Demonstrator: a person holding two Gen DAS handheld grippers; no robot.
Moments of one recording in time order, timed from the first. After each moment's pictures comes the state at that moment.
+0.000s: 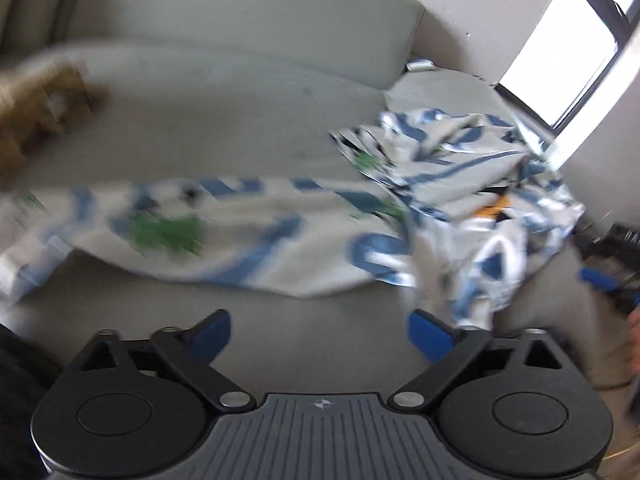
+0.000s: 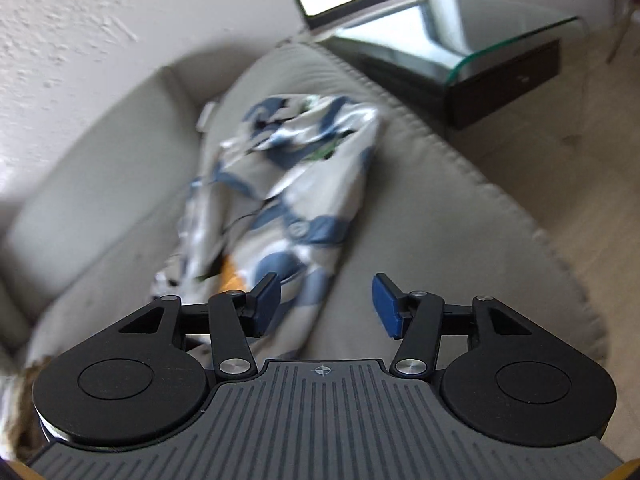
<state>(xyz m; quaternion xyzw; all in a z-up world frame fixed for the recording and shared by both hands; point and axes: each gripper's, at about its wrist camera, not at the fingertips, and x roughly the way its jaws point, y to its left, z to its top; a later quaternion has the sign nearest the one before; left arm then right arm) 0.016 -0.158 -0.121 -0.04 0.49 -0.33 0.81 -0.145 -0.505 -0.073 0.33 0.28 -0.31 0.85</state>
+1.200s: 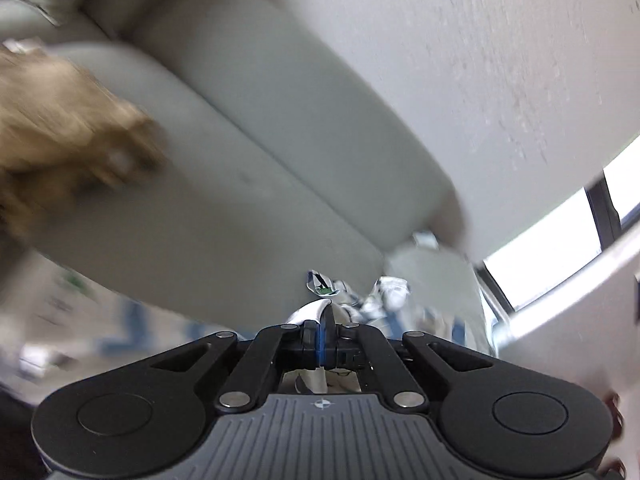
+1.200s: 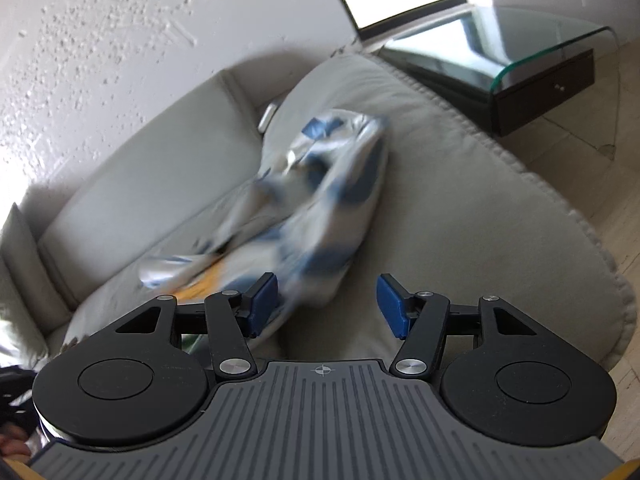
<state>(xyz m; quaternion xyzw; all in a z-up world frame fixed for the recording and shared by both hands) 0.112 -0.024 -0.044 -0.27 0.38 -0.28 0.84 -0.153 -0.451 -0.057 0.32 0.25 -0.26 0.87</state>
